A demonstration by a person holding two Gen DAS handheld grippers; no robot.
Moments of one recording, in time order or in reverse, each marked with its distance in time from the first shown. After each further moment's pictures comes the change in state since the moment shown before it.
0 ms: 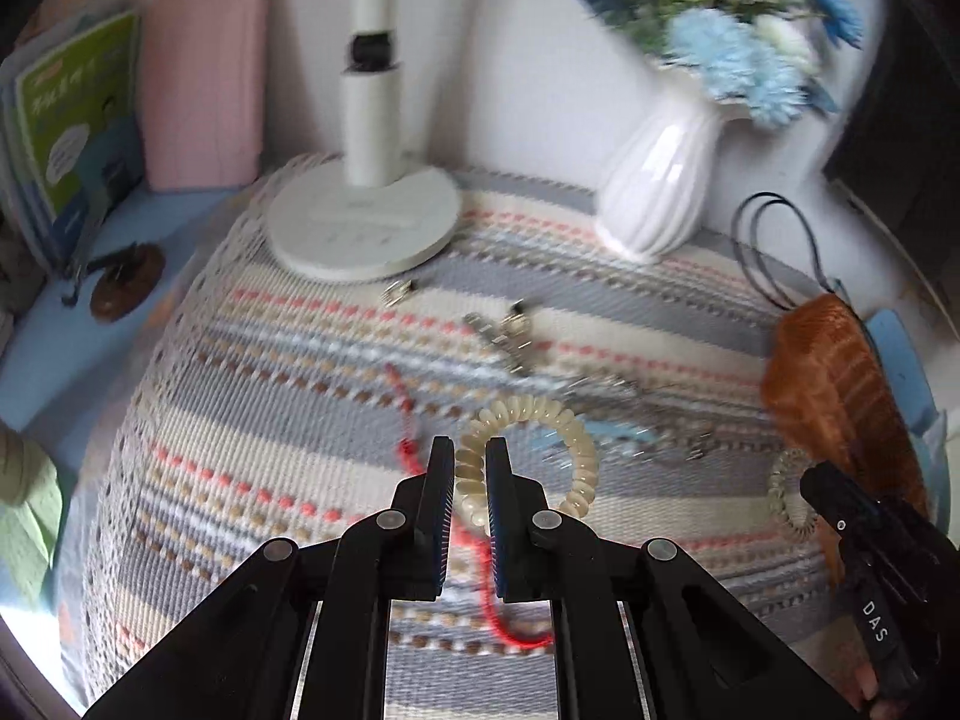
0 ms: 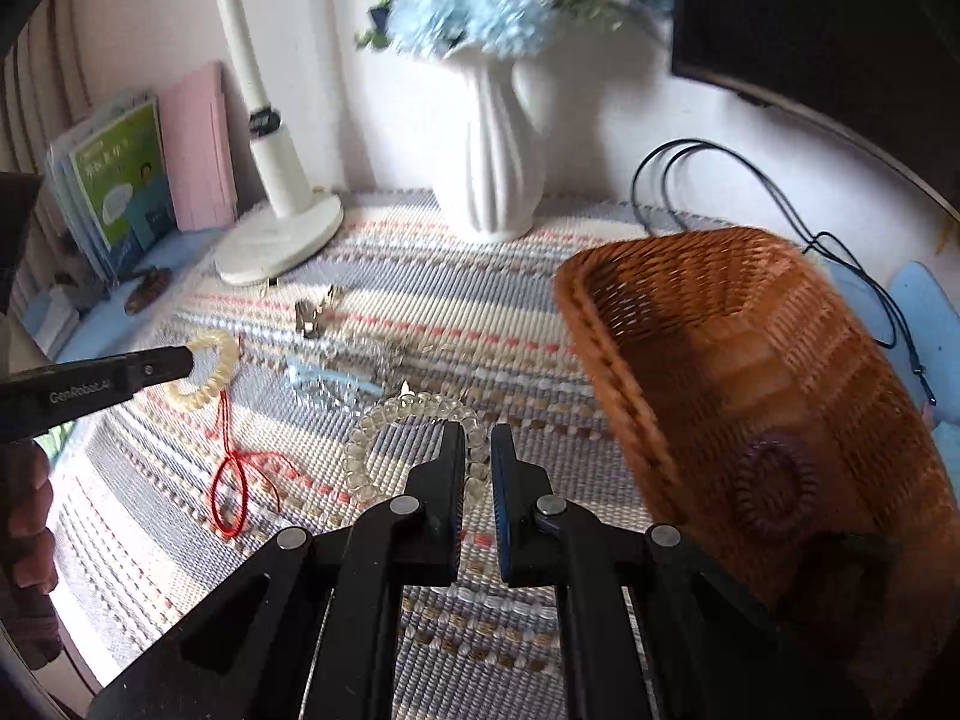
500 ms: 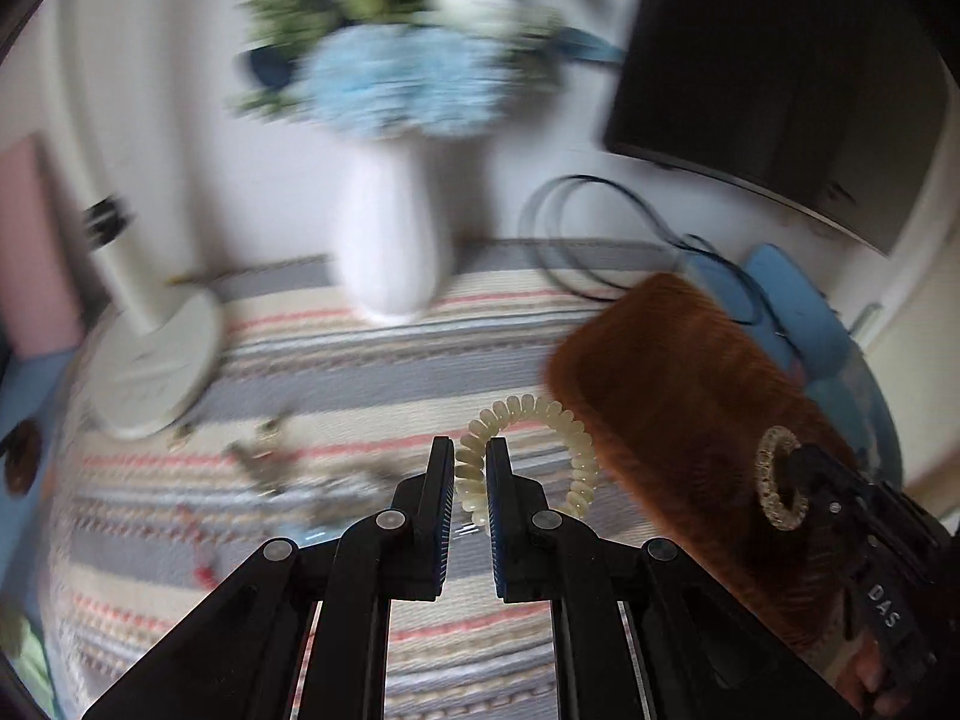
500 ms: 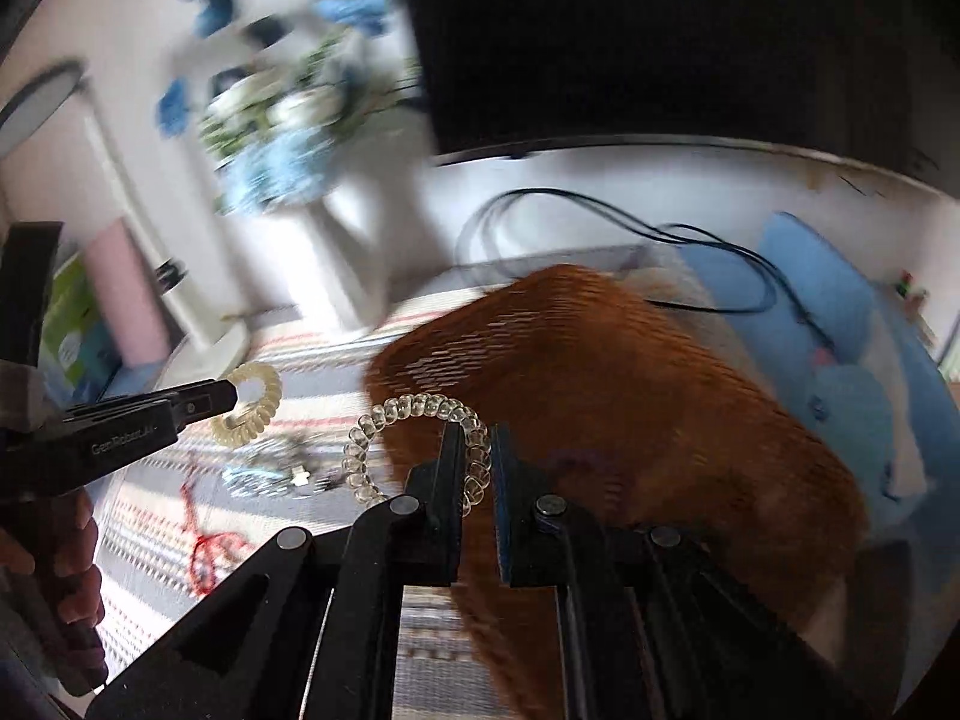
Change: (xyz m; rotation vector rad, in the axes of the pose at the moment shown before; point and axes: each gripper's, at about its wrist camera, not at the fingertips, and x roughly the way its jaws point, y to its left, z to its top) left arm -0.003 -0.141 0.037 0.291 -0.025 -0.213; right arm -0.067 -0.097 -0.001 0.277 -0.123 -0.161
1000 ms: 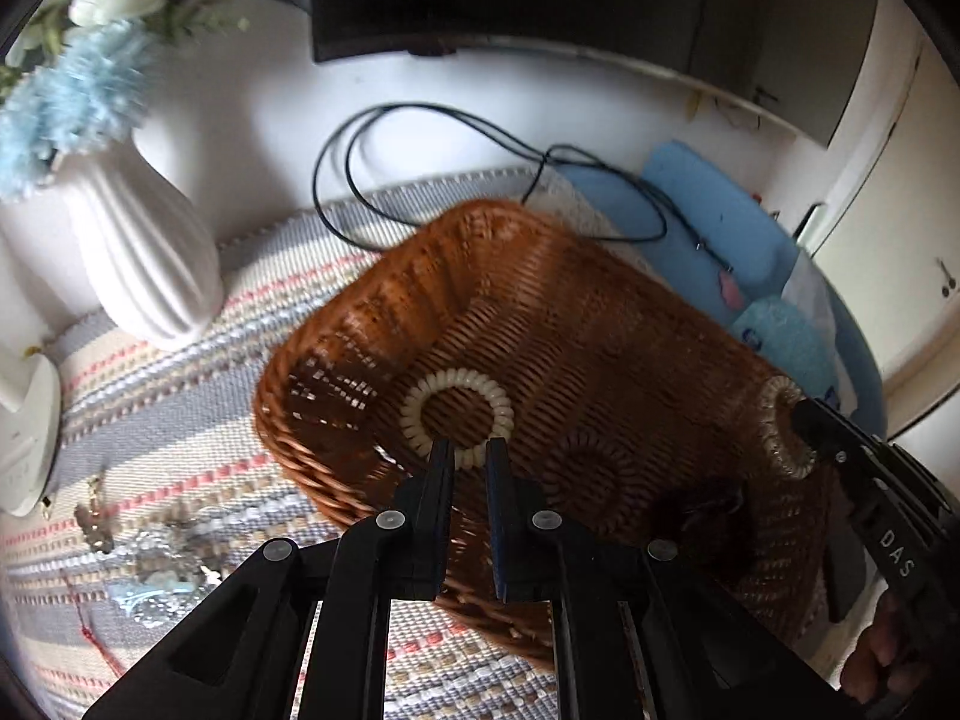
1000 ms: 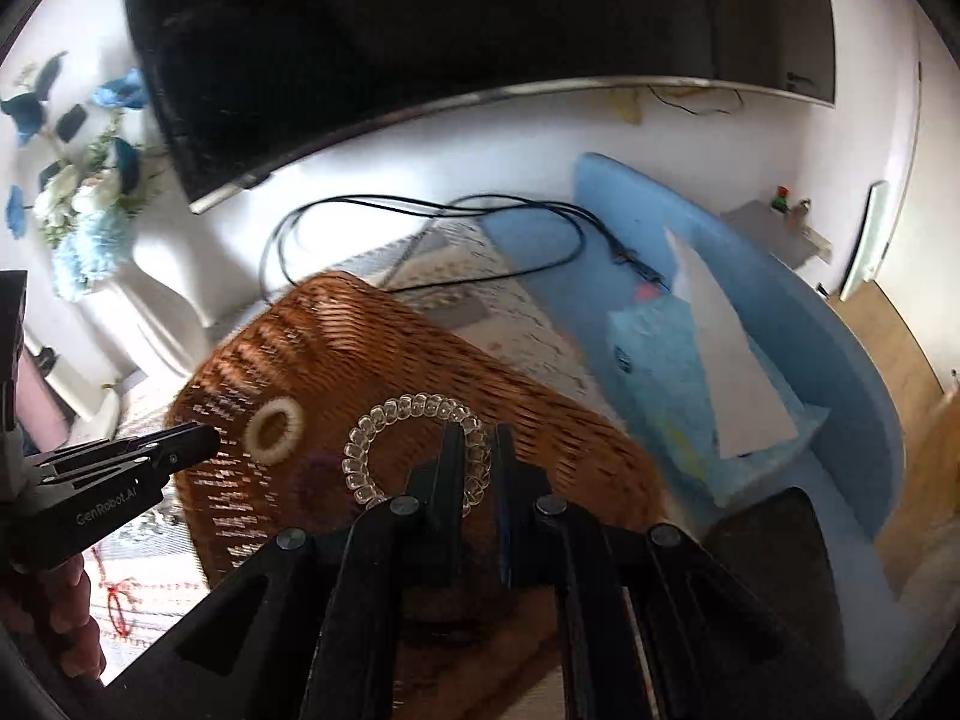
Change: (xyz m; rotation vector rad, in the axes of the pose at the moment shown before) left arm 0.066 -0.108 0.005 0.181 0.129 -0.102; right arm -0.002 -0.103 -0.009 0.195 0.032 -0.204
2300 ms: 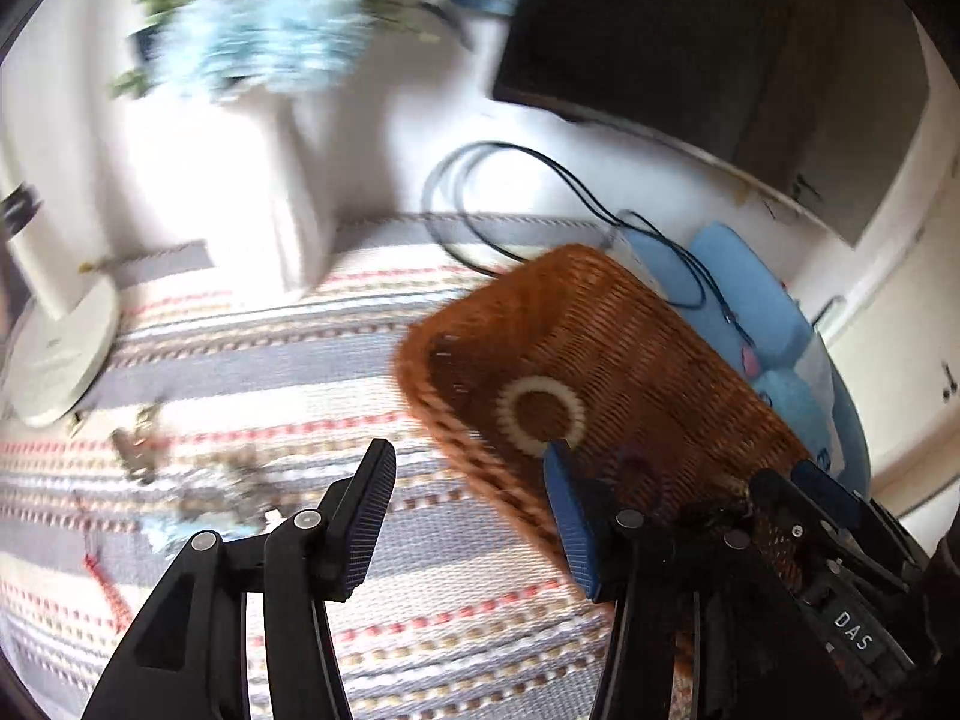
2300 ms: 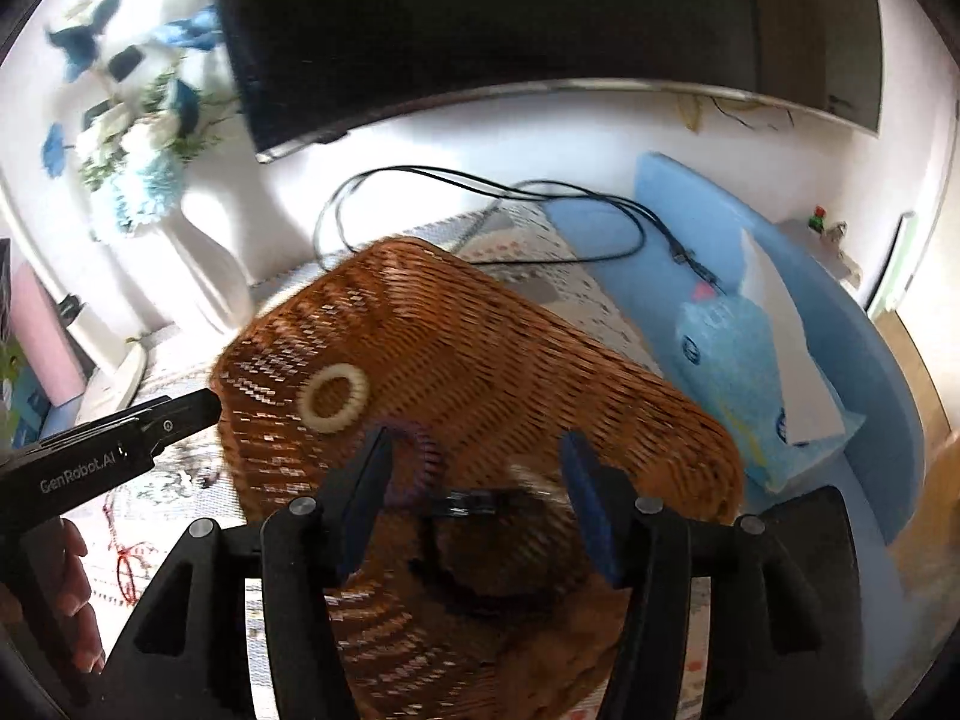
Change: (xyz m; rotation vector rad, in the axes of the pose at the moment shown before) left arm -0.045 0.058 -0.028 -0.223 -0.122 0.015; right arm -0.013 0.059 -0.009 -0.127 -0.001 0.068
